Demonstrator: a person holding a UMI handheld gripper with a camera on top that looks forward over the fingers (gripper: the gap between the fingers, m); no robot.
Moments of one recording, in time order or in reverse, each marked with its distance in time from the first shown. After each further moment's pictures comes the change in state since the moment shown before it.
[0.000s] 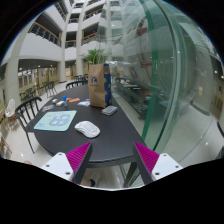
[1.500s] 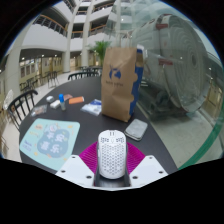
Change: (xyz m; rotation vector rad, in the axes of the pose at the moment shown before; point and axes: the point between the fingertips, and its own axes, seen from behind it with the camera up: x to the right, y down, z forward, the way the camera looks) arm -0.100 -0.076 0.223 -0.081 -0.022 -0.084
